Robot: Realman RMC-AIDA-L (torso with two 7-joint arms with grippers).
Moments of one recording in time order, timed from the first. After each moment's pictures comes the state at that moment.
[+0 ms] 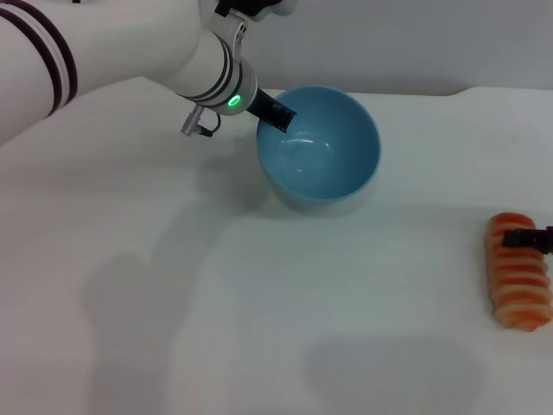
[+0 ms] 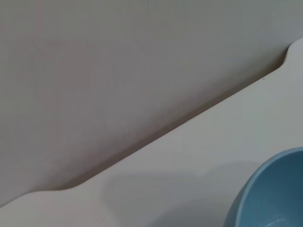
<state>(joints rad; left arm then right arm) -1.01 -2.07 1.64 0.55 2.54 0.66 -2.87 0.54 2.06 -0.56 -0.64 -2.47 -1.12 2.23</state>
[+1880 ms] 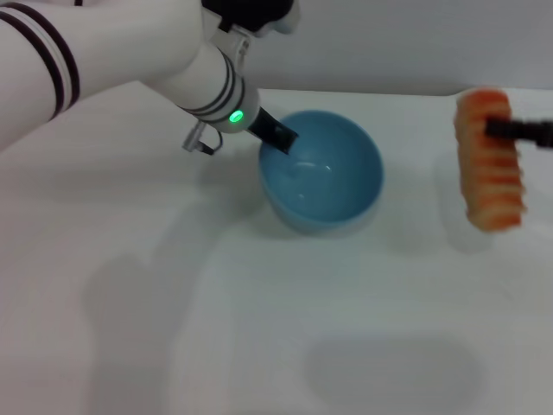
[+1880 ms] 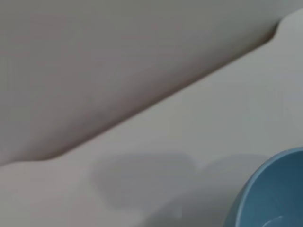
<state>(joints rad) -1.01 -2.07 1.65 0.56 2.51 0.74 -2.87 0.56 2.07 -0.64 -0.91 -2.16 -1.39 2.11</state>
